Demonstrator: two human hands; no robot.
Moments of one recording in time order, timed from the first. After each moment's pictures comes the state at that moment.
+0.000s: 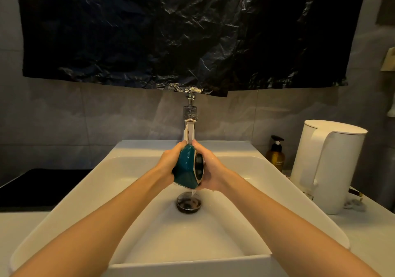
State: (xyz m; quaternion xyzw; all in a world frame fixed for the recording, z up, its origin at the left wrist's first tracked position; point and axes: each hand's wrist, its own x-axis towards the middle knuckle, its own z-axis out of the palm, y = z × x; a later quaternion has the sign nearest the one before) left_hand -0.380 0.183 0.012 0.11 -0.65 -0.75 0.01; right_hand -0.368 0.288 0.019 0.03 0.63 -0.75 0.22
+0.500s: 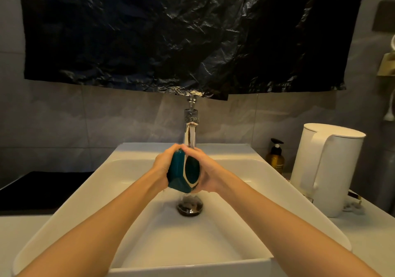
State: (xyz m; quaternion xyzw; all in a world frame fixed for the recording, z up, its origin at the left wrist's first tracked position) left_hand -0.380 0.163 0.011 0.10 -0.63 -0.77 0.01; right_hand -0.374 0.279 0.021 -0.01 0.65 -0.73 0.21
